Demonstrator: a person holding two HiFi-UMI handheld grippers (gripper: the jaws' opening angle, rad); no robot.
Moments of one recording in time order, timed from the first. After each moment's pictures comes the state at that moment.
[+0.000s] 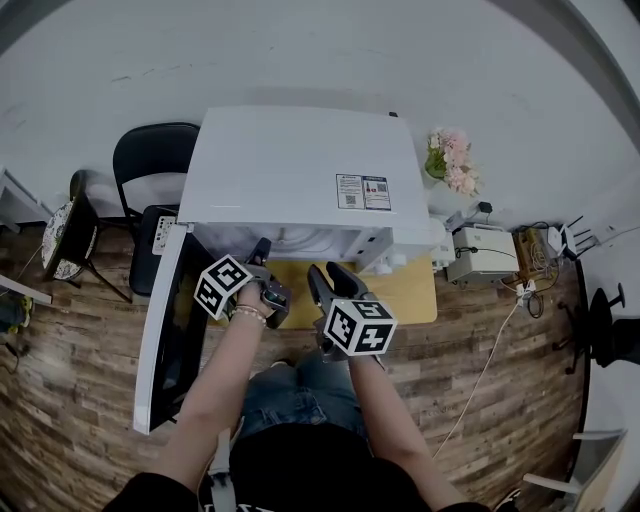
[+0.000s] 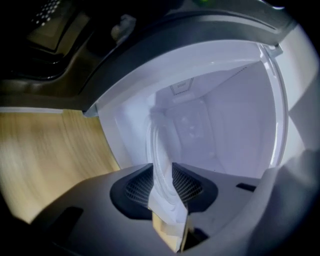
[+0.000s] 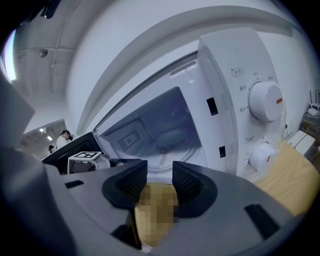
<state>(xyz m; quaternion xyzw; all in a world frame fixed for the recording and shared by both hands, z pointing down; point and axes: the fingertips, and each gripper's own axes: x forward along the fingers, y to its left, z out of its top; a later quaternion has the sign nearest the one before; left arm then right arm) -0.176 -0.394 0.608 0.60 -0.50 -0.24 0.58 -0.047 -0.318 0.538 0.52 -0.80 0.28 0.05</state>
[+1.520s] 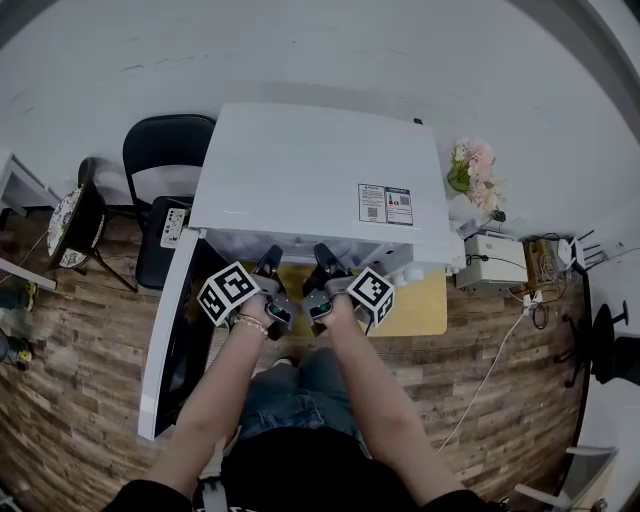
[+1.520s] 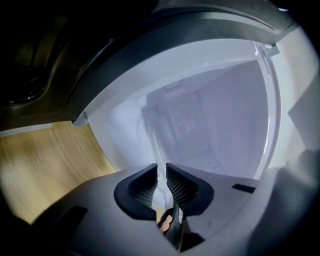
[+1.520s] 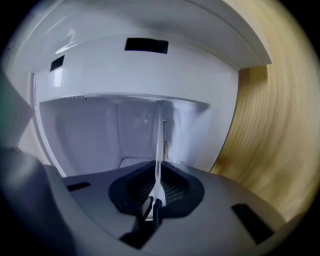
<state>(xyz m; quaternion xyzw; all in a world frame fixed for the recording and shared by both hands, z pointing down) -0.175 -0.393 0.600 0.65 -0.47 -0.21 0.56 -0.062 -0.397 0.602 0.40 -0.60 0.62 -0.31</state>
